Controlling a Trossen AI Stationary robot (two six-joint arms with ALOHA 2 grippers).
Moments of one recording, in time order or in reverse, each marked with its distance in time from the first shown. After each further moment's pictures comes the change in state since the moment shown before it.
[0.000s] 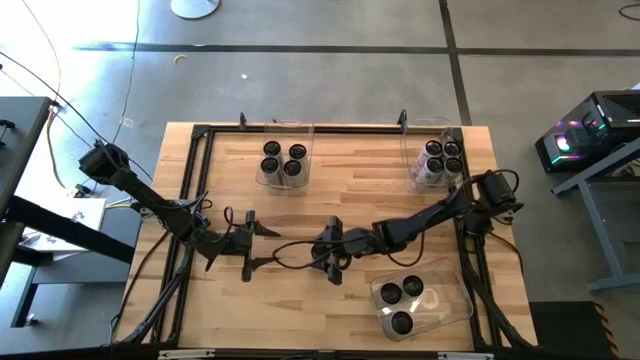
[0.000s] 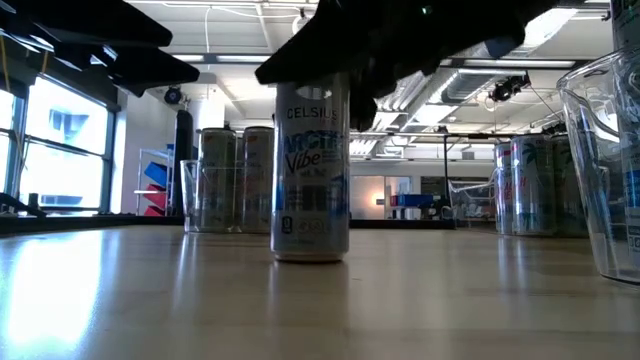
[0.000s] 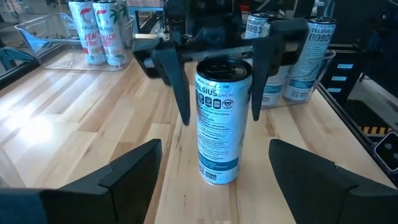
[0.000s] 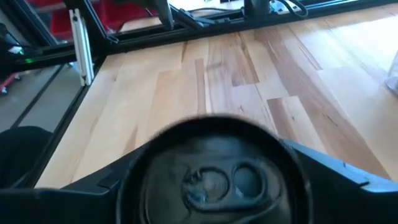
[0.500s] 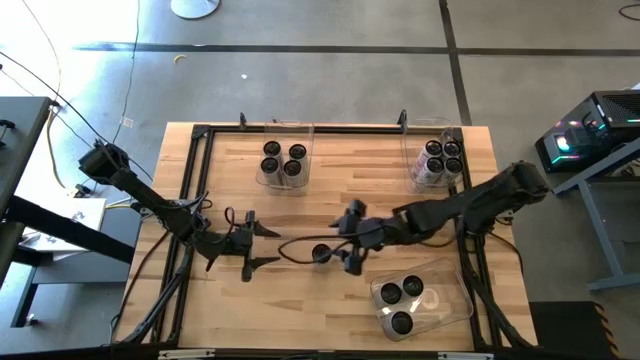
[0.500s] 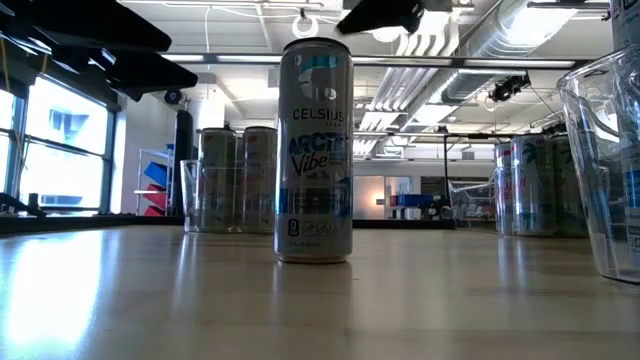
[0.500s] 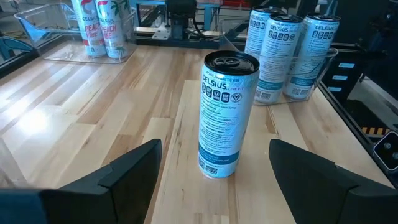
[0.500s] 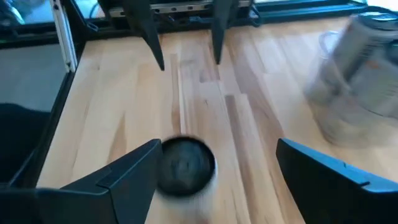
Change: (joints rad) left arm 0.000 0.000 0.001 -0.023 0.000 -0.036; right arm 0.041 -0.268 0.231 -0.699 0.126 -0.007
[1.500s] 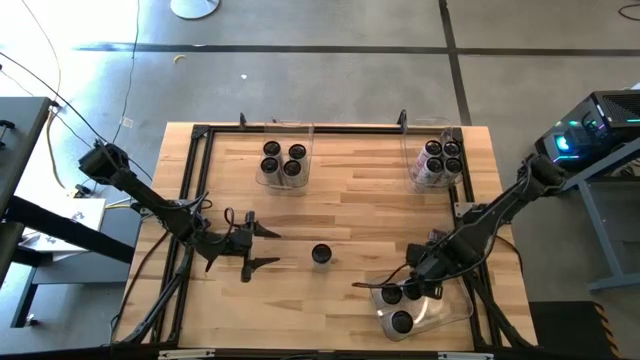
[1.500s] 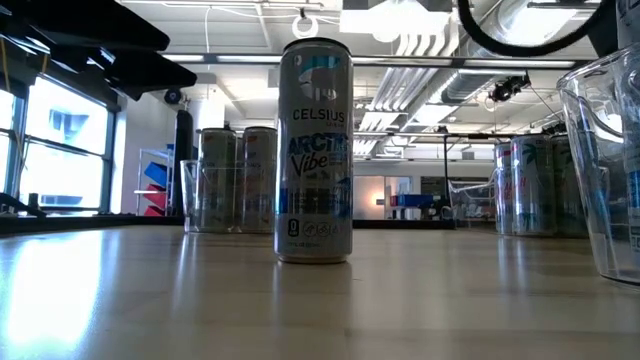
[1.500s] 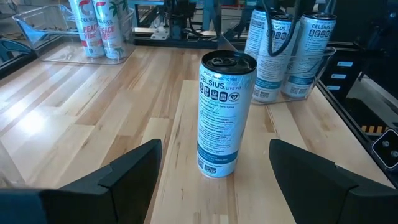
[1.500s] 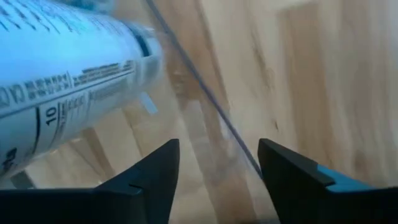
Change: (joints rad) left arm -0.005 0.000 0.000 0.001 0.000 0.008; right arm 0.360 -0.197 -0.322 -0.758 -0.320 0.674
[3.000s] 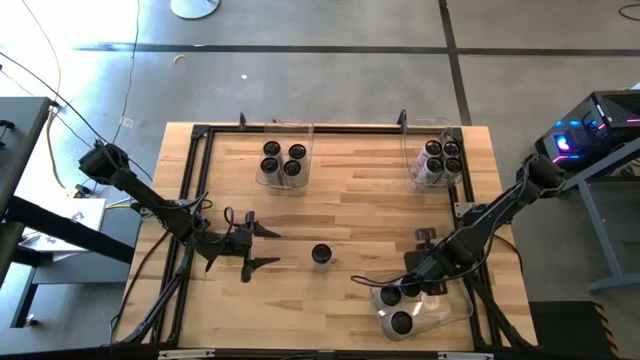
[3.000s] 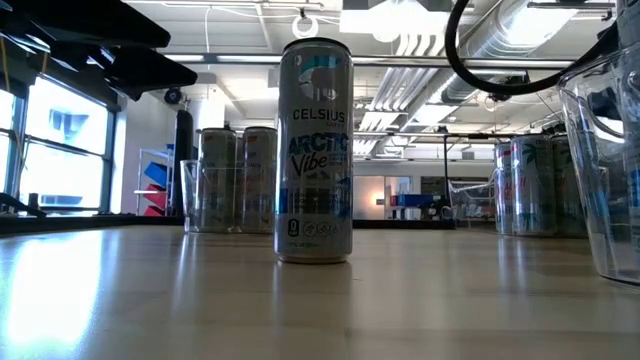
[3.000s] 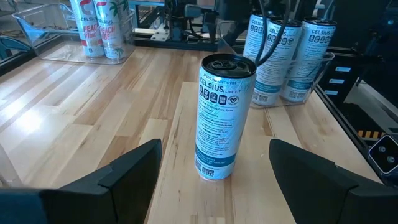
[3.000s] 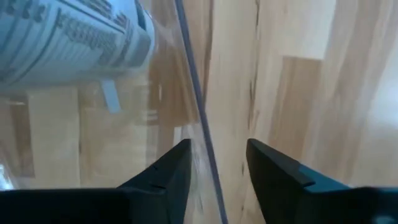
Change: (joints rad) left arm 0.000 0.000 0.000 0.009 0.000 -0.018; right arm 0.009 0.002 -0.110 0.122 0.096 -0.373
